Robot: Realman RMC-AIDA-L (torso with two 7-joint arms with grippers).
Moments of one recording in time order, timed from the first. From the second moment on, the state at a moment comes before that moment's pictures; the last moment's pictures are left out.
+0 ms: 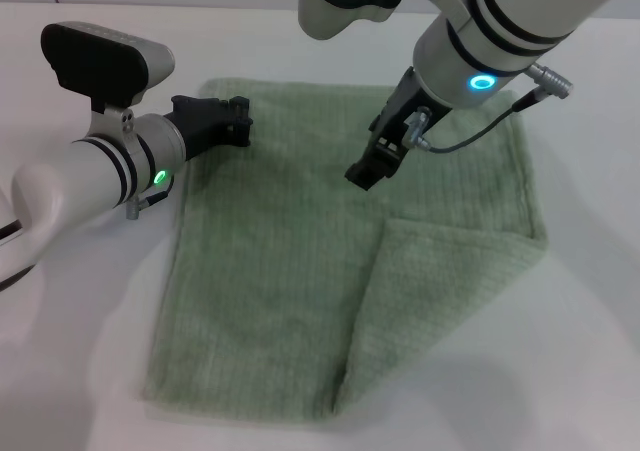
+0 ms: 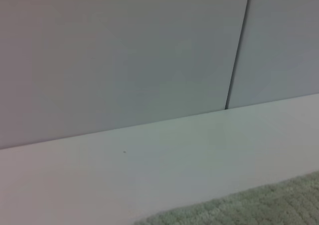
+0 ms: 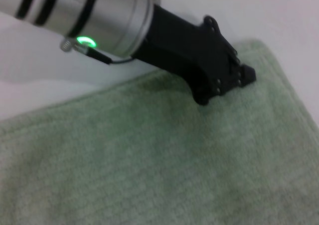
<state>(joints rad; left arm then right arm) -0.66 -2.08 1.75 0.36 0.54 0.39 -0.95 0.96 2.08 -1.70 -1.25 0.57 1.45 -0.44</state>
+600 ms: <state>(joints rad) -0.66 -2.08 1.74 0.36 0.54 0.38 -0.93 0.93 2.08 -1.70 -1.23 0.53 1.48 -0.39</state>
